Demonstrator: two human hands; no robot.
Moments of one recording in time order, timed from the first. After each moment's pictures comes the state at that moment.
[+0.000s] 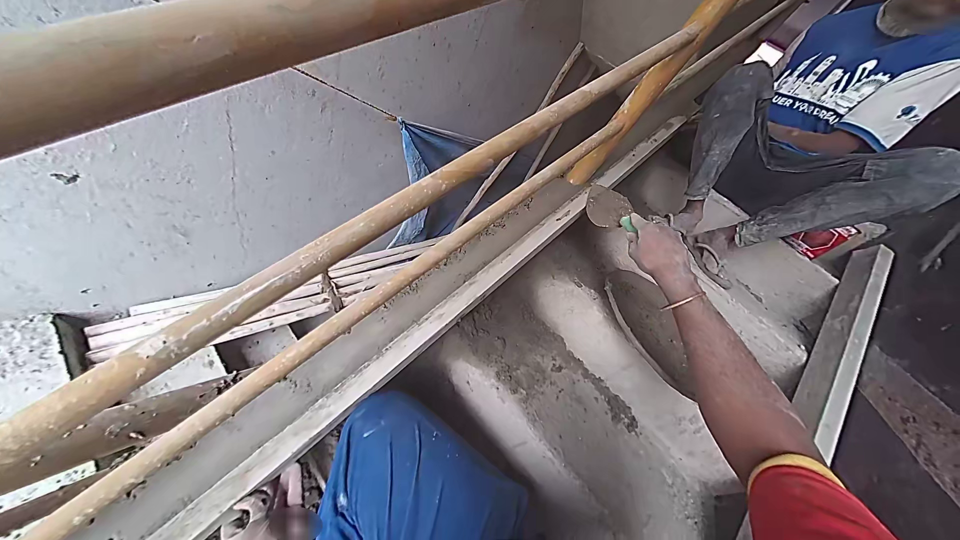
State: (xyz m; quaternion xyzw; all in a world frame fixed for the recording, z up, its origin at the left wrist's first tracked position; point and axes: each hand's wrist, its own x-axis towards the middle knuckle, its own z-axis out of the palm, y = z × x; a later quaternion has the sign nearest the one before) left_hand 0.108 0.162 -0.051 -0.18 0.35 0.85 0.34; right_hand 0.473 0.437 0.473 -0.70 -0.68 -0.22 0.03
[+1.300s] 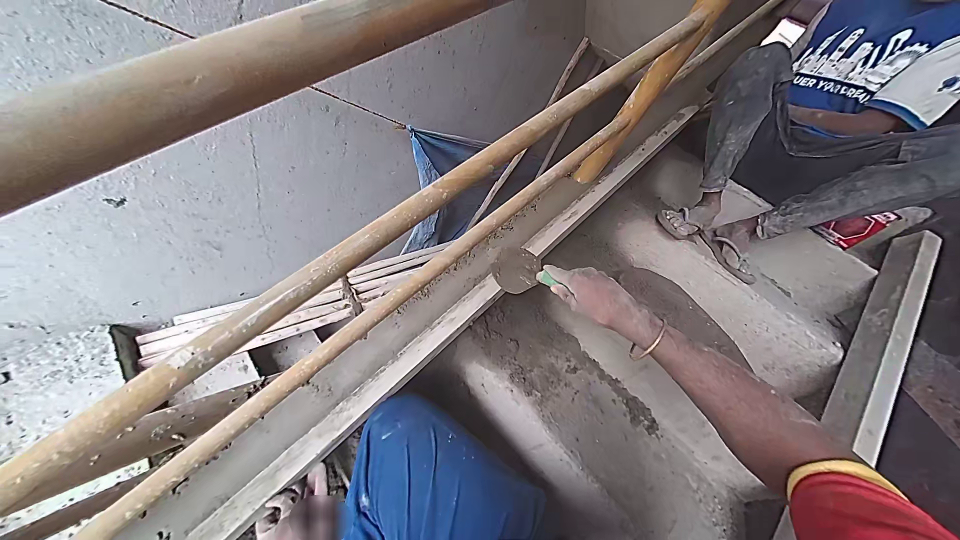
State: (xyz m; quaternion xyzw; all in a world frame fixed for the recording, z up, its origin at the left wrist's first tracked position) left_hand 0.105 0.162 -0.075 -0.17 0.33 0.87 0.33; right_hand 0.377 0.382 0.407 -0.56 -0.81 -0.03 -0.17
